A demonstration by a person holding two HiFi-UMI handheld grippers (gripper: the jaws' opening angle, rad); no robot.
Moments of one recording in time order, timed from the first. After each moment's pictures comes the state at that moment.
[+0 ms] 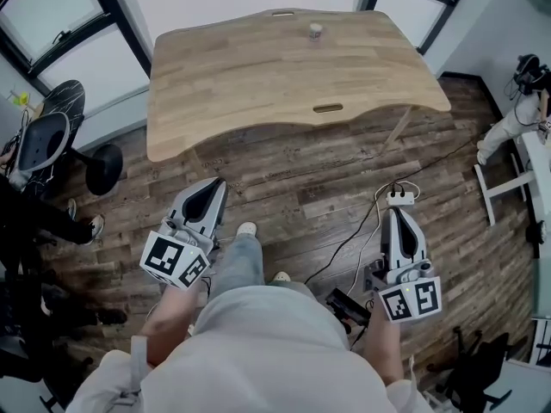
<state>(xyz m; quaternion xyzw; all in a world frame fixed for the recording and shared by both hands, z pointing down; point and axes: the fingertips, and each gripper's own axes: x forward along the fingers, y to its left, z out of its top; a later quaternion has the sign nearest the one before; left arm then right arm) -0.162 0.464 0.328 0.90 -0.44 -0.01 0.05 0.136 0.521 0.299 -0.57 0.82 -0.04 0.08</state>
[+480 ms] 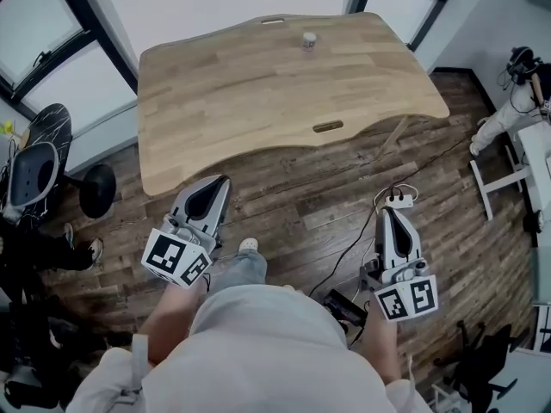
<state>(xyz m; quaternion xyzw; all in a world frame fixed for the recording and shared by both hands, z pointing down) -0.174 0.355 0.320 0.92 -0.40 -0.01 0.05 0.101 0.432 0.296 -0.59 0.80 -0.04 0.07</state>
